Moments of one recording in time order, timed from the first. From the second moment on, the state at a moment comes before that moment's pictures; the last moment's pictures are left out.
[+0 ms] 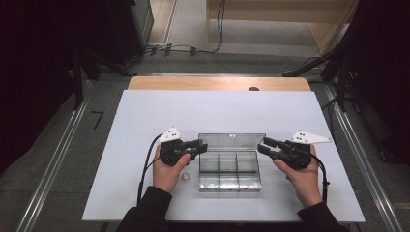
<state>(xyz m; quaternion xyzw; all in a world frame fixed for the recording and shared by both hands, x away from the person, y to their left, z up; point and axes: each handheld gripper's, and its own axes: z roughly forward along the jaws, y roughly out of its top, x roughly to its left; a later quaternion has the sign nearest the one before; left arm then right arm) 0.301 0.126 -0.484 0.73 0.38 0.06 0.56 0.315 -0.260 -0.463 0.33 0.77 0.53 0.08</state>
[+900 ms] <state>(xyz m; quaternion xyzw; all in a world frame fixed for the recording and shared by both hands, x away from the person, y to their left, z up) 0.300 0.125 -0.490 0.73 0.40 0.06 0.55 0.319 -0.247 -0.479 0.34 0.76 0.54 0.09</state>
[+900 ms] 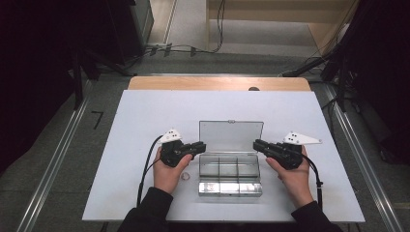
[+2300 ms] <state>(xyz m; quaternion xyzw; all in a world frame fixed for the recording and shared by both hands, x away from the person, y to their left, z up) 0.310 0.122 -0.504 0.71 0.46 0.02 0.53 0.329 -0.241 -0.501 0.42 0.74 0.52 0.05</state>
